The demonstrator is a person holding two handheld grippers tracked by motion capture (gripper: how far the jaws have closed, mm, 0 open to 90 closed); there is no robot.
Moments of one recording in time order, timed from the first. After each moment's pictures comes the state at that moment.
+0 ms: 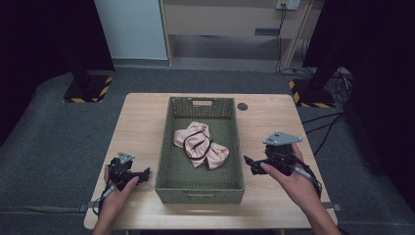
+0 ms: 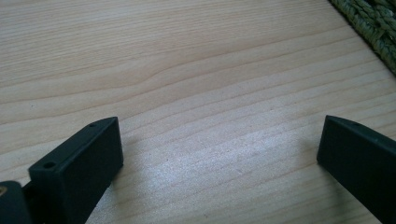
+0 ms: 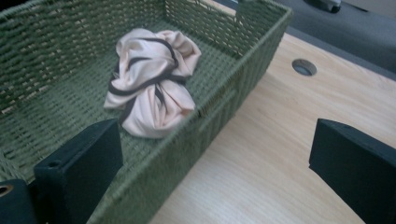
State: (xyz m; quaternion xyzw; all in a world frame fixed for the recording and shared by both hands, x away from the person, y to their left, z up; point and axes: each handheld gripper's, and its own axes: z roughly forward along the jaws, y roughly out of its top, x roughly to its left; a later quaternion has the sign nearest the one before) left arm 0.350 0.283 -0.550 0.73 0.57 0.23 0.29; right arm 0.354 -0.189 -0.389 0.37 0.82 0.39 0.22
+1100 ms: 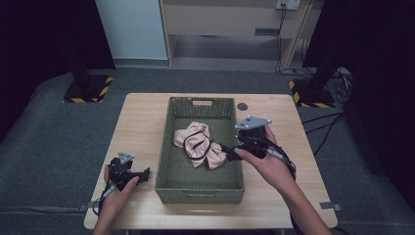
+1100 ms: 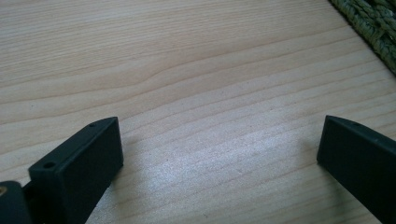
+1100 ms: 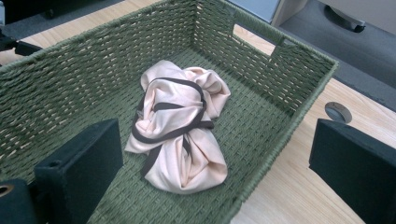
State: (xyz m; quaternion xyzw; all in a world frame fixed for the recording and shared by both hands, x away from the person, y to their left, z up) left arm 0.350 0.283 -0.550 0.73 0.57 0.23 0.29; right arm 0.389 -0.123 -0.375 0.33 0.83 0.39 0.21
